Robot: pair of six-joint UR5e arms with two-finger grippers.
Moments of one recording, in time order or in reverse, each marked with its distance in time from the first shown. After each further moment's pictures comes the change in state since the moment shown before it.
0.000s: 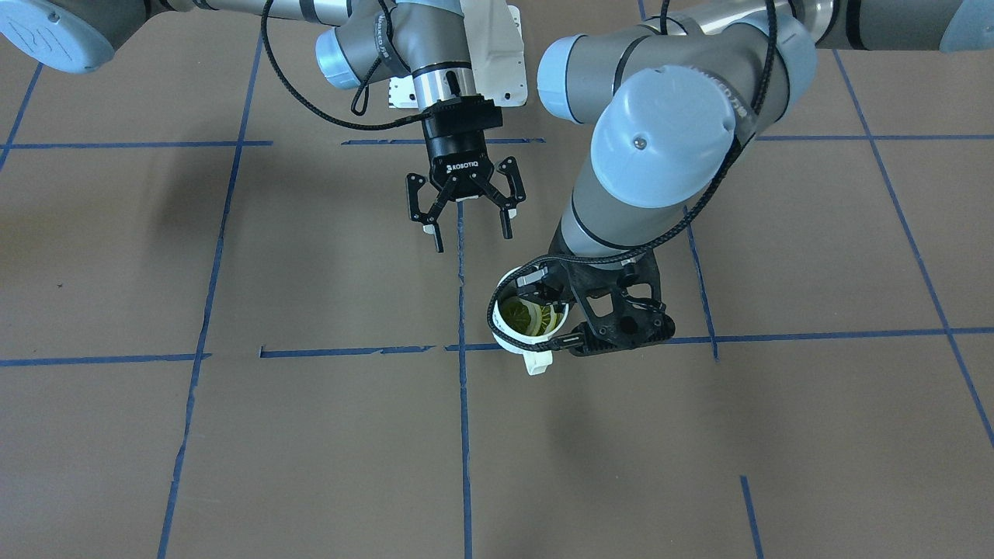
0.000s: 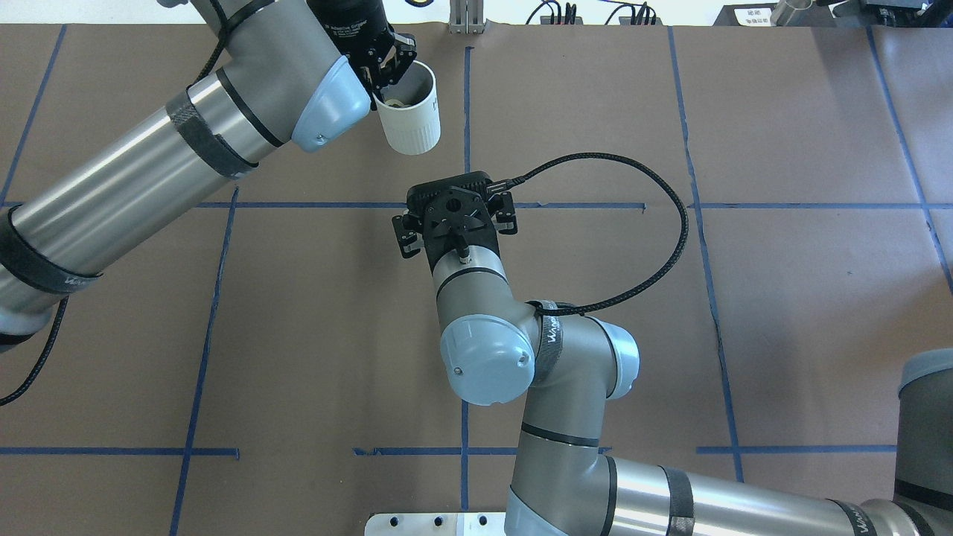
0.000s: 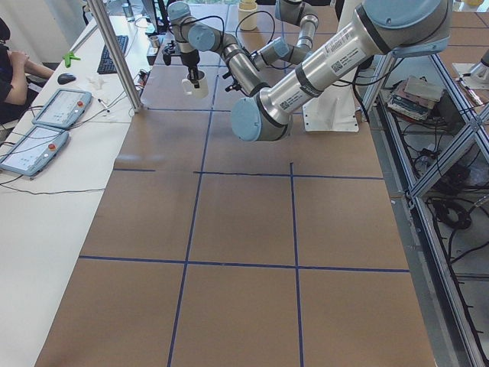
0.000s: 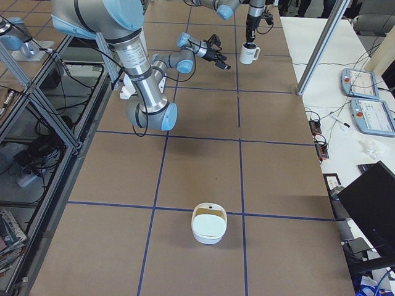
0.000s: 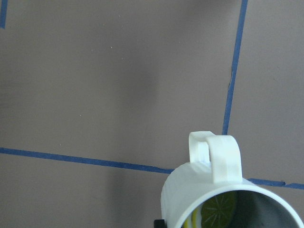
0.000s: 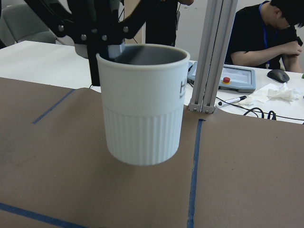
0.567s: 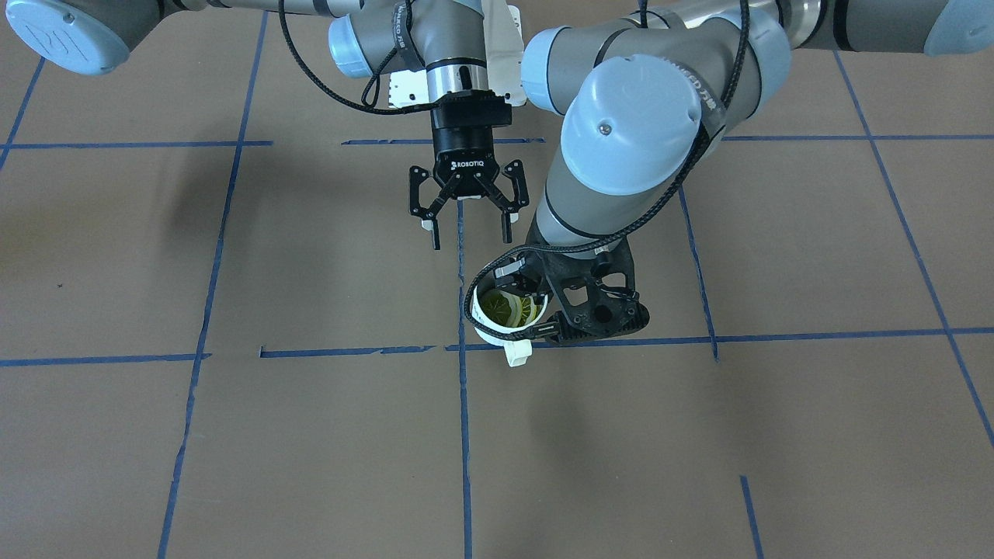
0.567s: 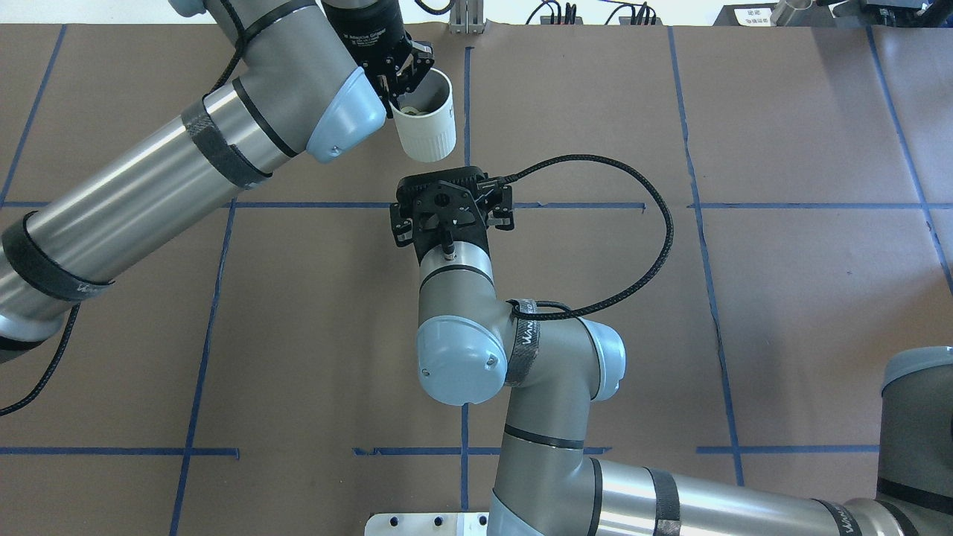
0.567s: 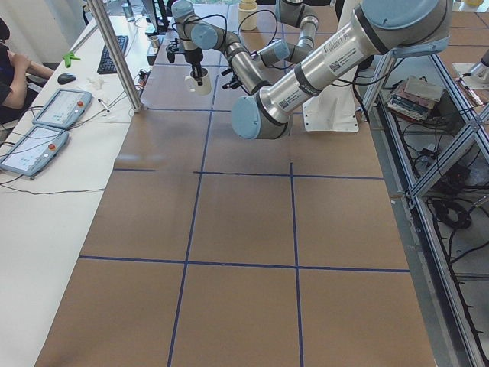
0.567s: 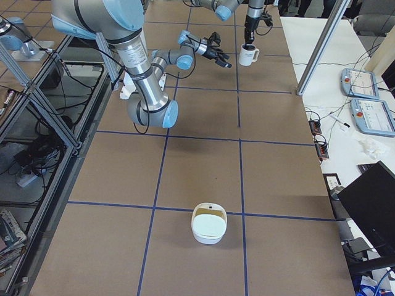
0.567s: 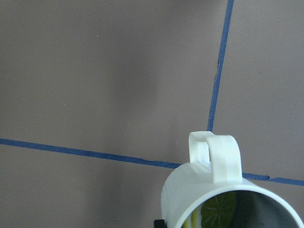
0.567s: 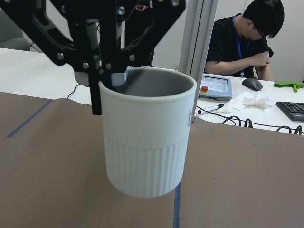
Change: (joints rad) left arm 0.024 -0.010 0.000 -0.007 0.000 -0.022; right arm -0.004 0.035 -0.001 -0.118 -0.061 0.076
